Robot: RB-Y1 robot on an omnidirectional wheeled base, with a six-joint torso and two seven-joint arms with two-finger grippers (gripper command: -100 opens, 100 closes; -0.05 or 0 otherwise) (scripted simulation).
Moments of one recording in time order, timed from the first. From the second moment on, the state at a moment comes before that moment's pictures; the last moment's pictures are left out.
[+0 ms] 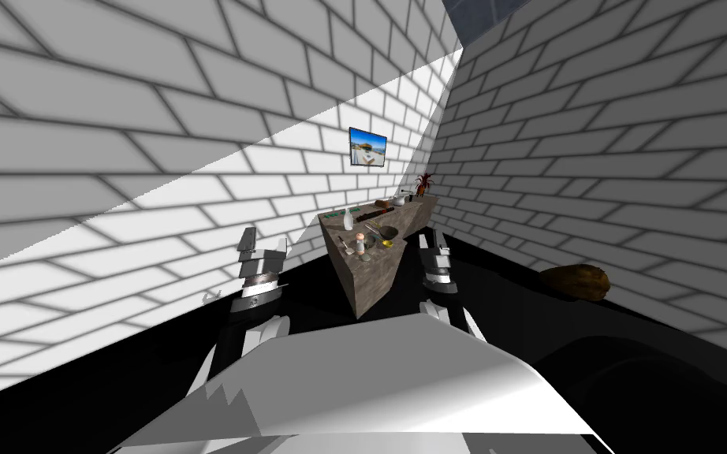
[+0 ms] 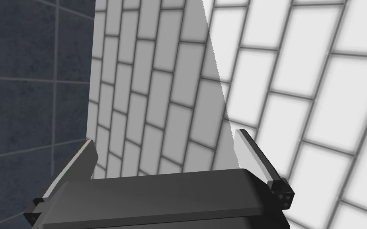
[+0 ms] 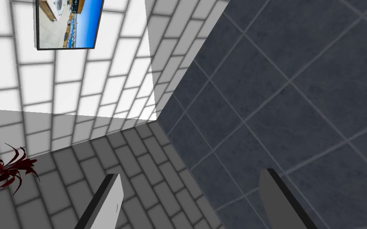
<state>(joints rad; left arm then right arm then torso) 0.51 0.01 -0.03 -2.35 0.00 -0.37 0.06 0.53 -0.05 -0.06 -2.21 0.01 -0.63 -0.05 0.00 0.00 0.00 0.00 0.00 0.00</state>
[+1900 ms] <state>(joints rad) 0.51 0.00 -0.03 -2.35 0.00 -0.37 0.06 0.43 -0.57 -0.03 -1.75 0.41 -0.43 0.12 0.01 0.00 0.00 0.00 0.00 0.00</state>
